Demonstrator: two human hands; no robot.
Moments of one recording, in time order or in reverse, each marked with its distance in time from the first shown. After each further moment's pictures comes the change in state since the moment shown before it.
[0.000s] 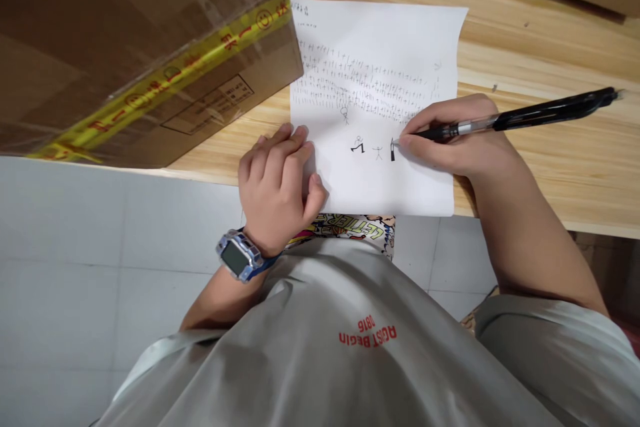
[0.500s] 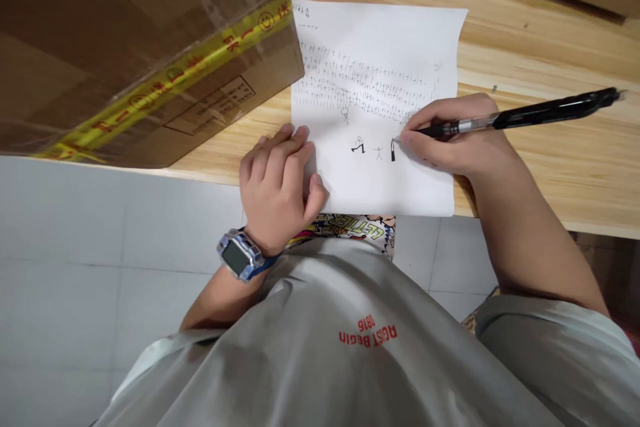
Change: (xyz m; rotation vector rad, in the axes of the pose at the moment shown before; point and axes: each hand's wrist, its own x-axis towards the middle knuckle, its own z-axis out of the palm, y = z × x) left_hand 0.000 -0.002 0.002 0.204 0.152 0.210; right_hand -0.001 0.004 0.004 0.022 0.052 -0.008
